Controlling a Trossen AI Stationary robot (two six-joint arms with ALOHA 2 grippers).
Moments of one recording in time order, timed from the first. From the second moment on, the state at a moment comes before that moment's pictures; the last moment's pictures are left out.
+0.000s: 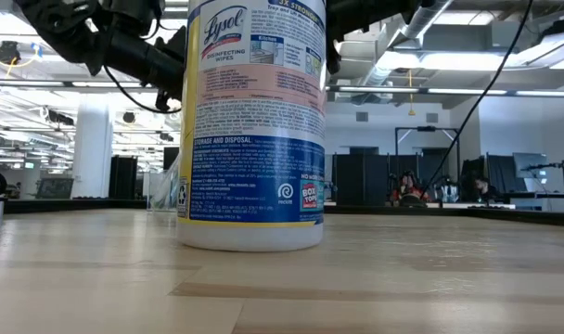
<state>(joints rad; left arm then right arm) 0.24 1.19 0.46 0.59 -0.53 -0.17 -0.18 1.53 1.20 0.00 -0.09 0.32</state>
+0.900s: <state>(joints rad) 0.25 1.42 0.46 0.71 -0.57 -0.22 -0.18 1.53 1.20 0.00 -0.09 0.32</state>
